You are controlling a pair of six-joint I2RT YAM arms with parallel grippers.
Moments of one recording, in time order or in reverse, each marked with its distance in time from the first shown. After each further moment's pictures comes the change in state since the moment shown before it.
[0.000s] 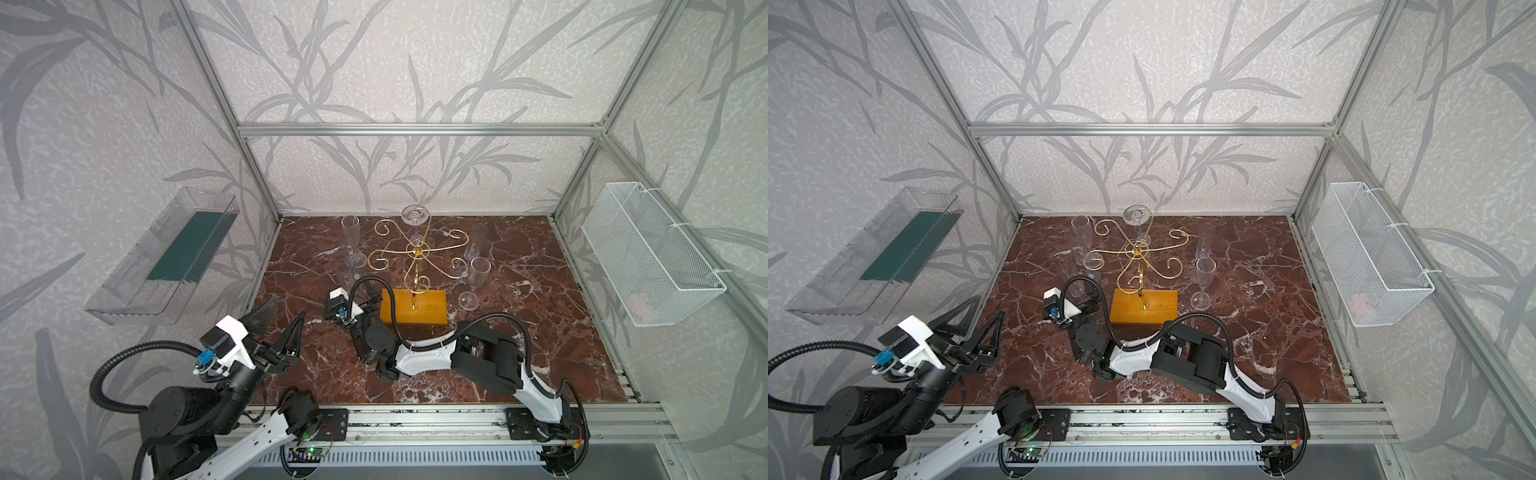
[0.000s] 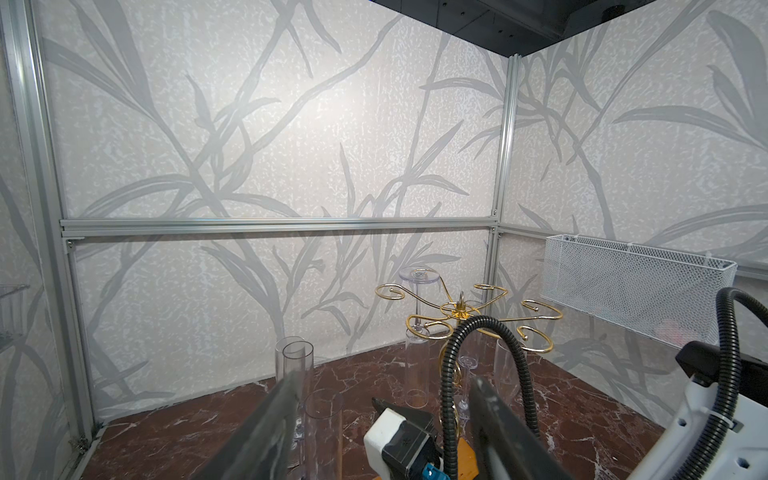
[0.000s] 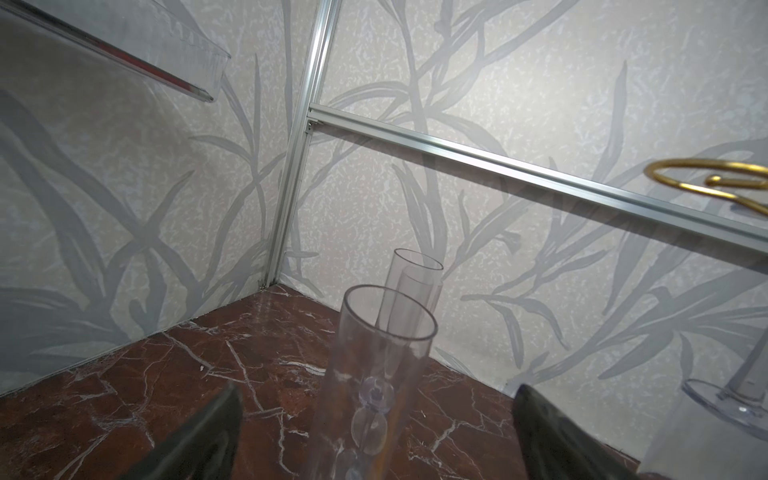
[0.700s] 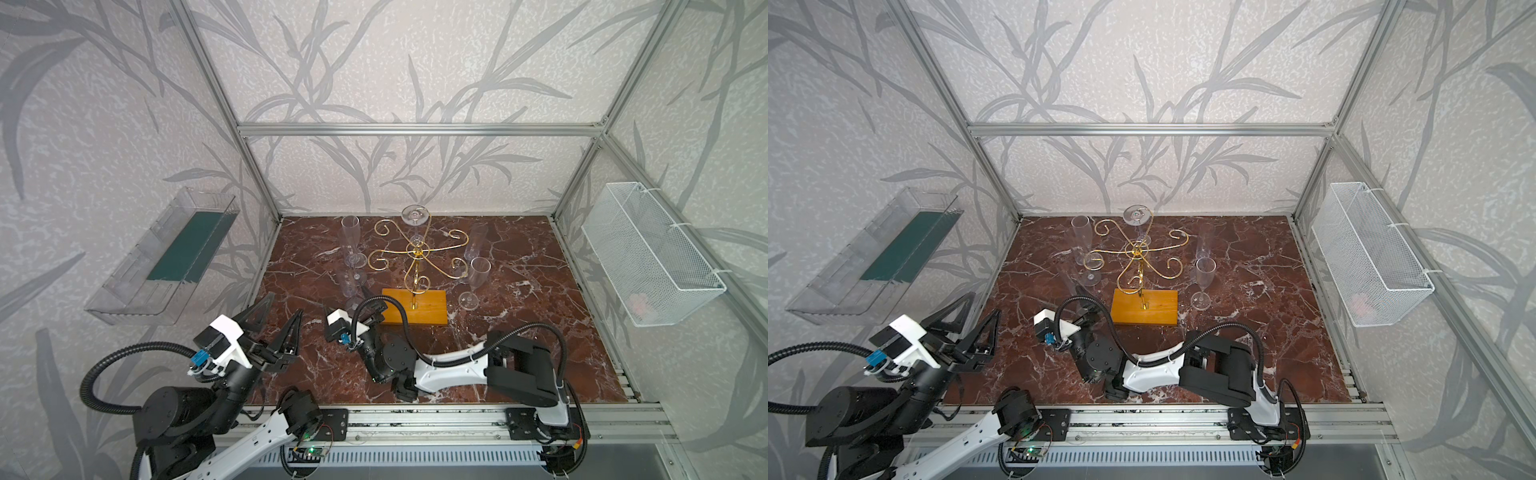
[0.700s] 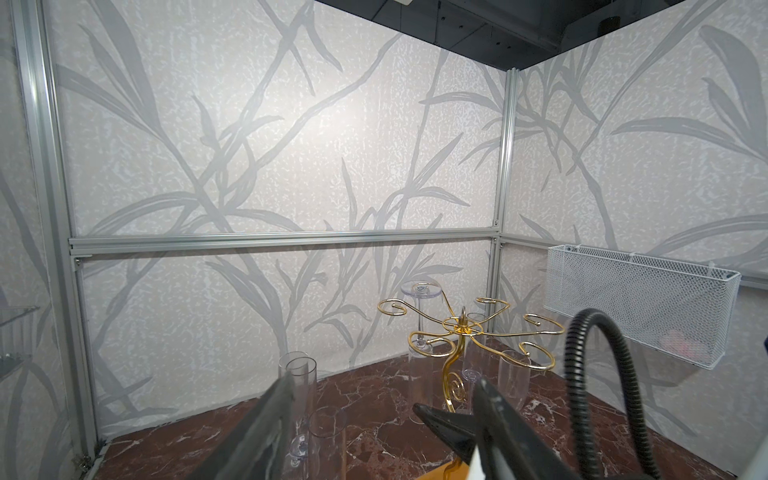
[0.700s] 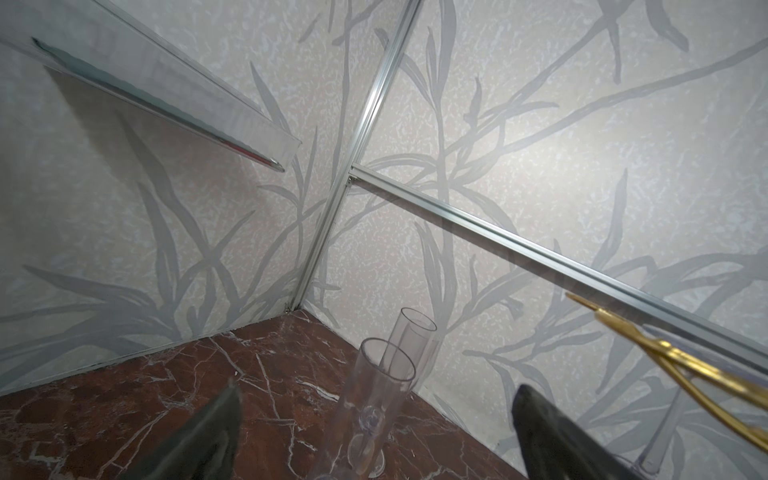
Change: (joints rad) left arm 0.000 0.033 0.024 0.045 -0.001 0.050; right arm 0.124 -0.259 -0.222 0.011 -0.092 -0.170
